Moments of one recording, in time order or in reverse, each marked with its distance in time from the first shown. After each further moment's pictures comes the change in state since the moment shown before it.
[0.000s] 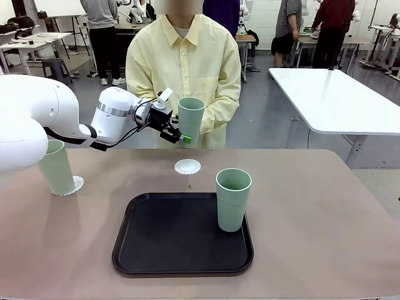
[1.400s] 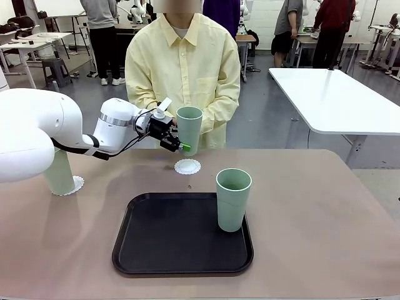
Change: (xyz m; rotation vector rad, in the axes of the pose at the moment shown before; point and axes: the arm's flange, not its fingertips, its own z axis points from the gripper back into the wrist) left arm -0.038 -0.001 -0.009 -0.032 -0.047 0.000; right arm 0.000 0.000 0.000 0.000 0.000 0.000
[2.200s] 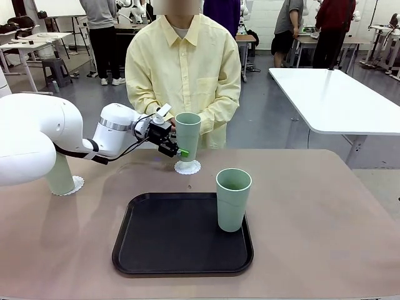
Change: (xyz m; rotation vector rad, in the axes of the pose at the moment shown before) left arm -0.019 -0.007 -0.003 -0.042 -0.014 0.032; right arm 0.000 0.000 0.000 0.000 0.000 0.000
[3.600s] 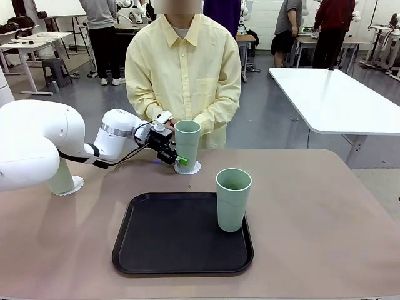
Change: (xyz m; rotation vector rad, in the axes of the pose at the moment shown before) left arm -0.020 -0.007 -0.011 -0.068 -0.003 -0.001; right arm 0.000 0.000 0.000 0.000 0.000 0.000
